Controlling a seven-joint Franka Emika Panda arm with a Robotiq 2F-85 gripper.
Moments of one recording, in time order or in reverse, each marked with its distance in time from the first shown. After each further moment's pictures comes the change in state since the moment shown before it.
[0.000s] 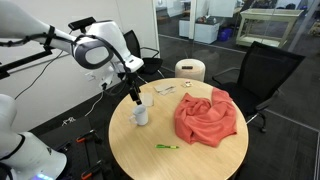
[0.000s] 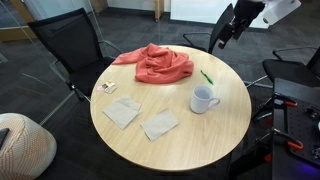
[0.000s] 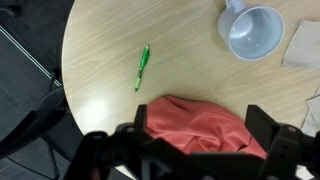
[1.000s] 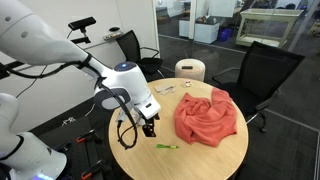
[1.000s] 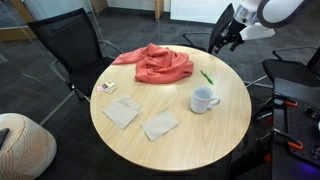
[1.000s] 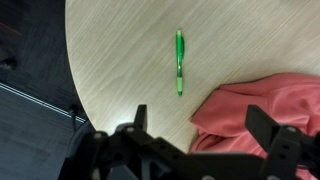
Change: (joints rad) arm -0.097 0.302 -0.163 0.004 0.159 0.348 0.000
